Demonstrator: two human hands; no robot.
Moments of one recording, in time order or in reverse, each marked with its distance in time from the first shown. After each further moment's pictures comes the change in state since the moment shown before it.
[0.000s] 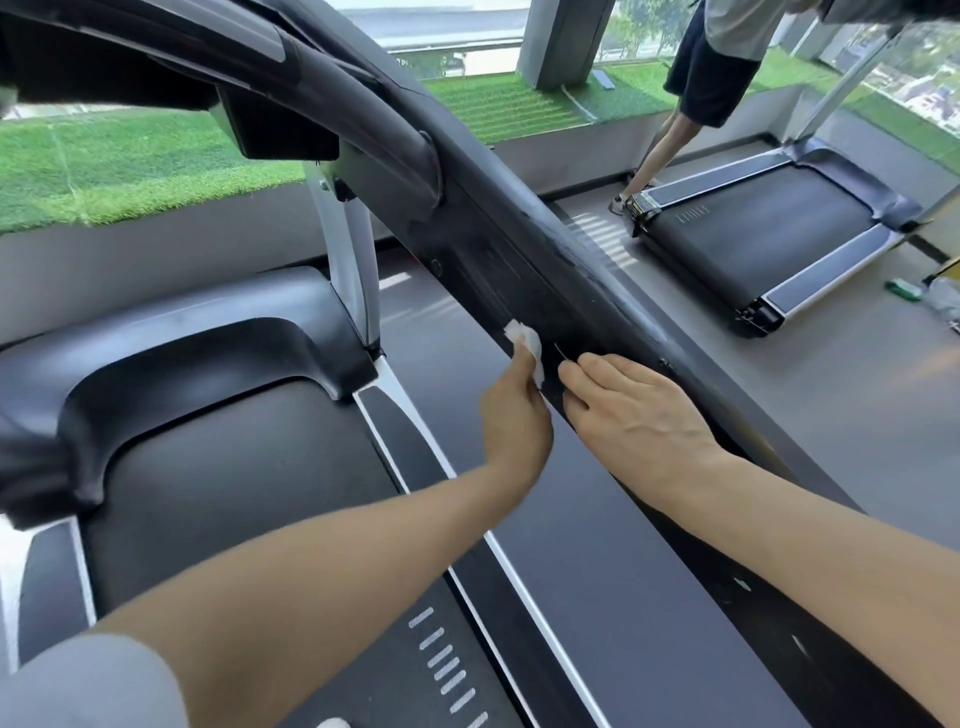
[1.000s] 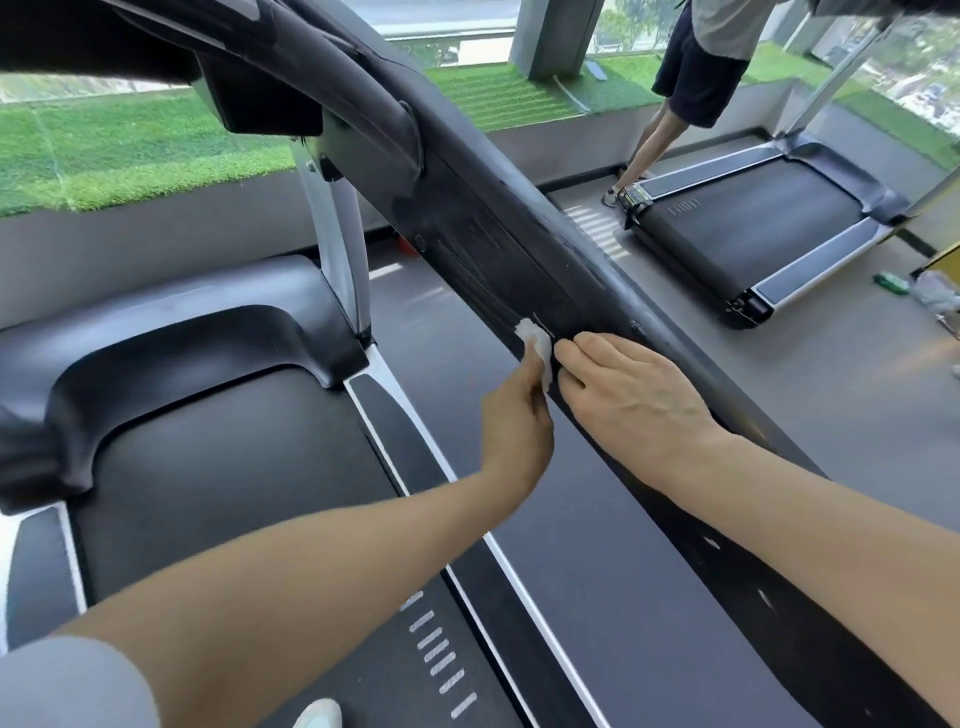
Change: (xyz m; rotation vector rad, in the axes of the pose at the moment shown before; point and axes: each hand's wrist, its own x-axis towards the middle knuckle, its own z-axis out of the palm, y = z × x) left_hand -0.040 0.008 0.007 -0.002 -0.041 0.064; right_hand -0.018 0.001 -0.011 -0.008 0.019 0.013
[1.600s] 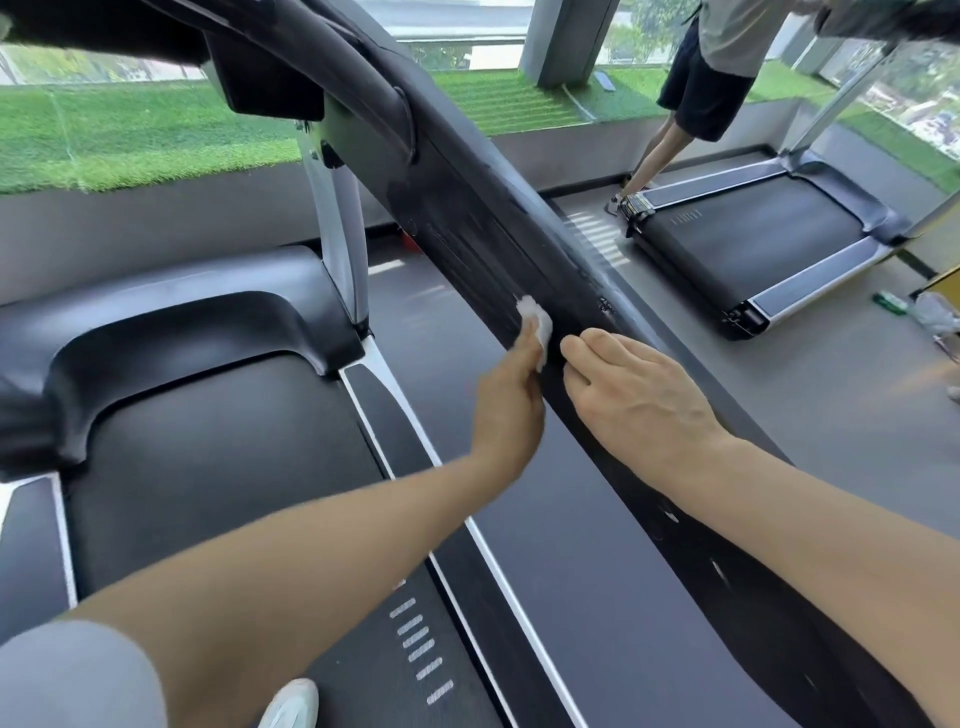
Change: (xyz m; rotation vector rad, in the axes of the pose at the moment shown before) left_hand -0.011 0.011 0.010 -0.059 0.029 0.091; right_hand -0.032 0.002 -0.018 -0.001 0.033 0.003
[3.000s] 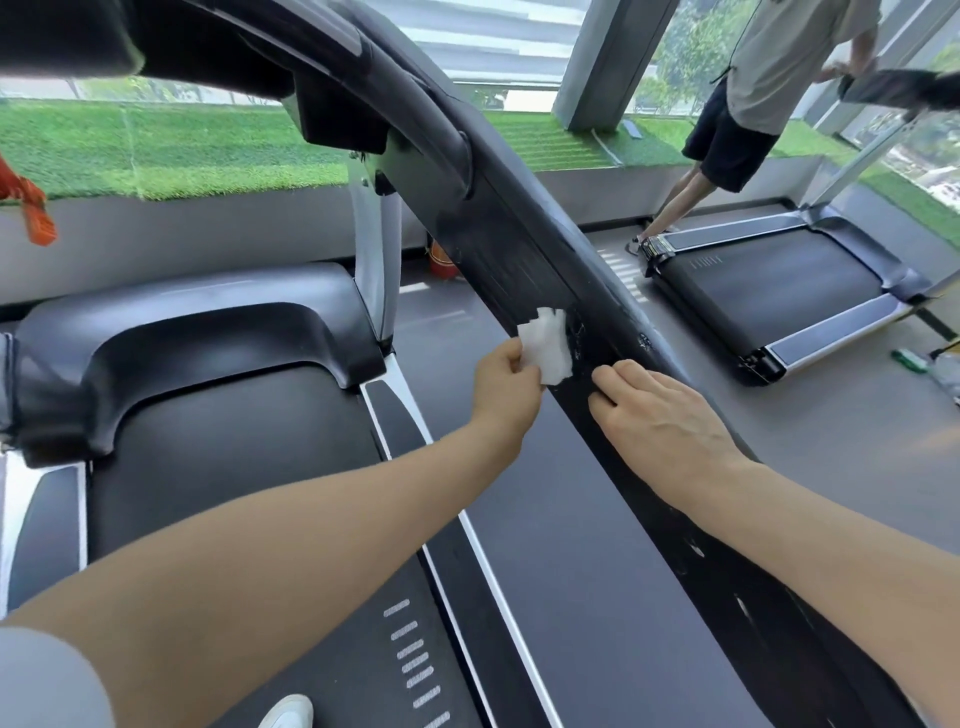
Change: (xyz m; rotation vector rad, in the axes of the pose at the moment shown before) left_hand 0.028 0.003 -0.036 -0.513 0.001 -0.442; right_hand 0.008 0.000 -0.005 0.072 -0.109 -0.032
